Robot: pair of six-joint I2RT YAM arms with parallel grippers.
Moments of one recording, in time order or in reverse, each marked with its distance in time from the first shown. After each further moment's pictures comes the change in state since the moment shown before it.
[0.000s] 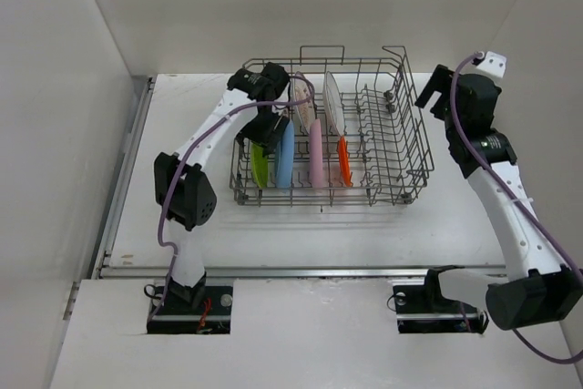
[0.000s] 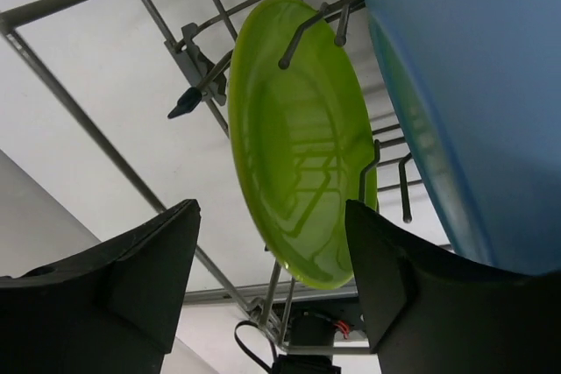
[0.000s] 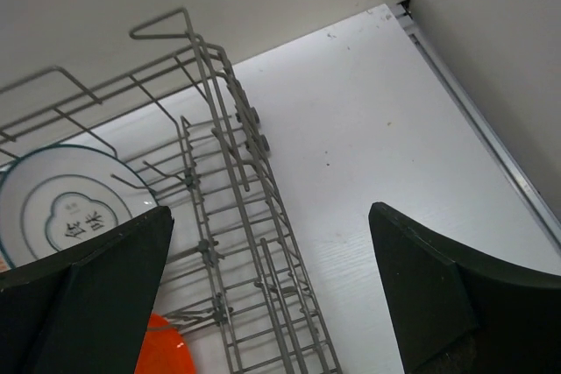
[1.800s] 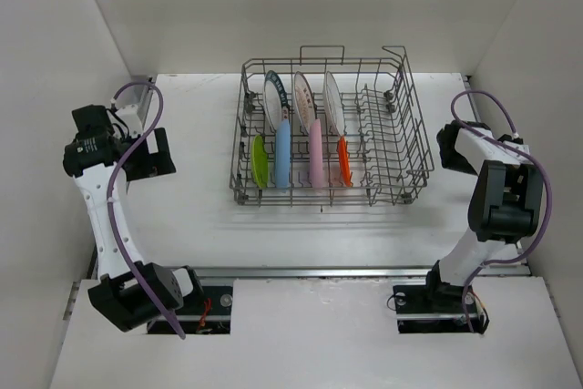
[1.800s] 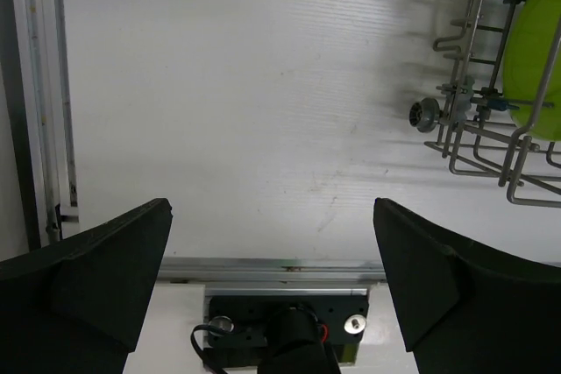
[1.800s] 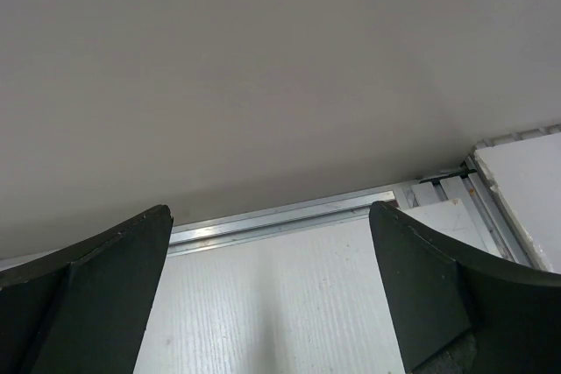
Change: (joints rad) left arm 0.921 -0.754 -0.644 0.202 0.474 0.207; right arm -0.282 0.558 -0.095 -0.969 1.033 1.615
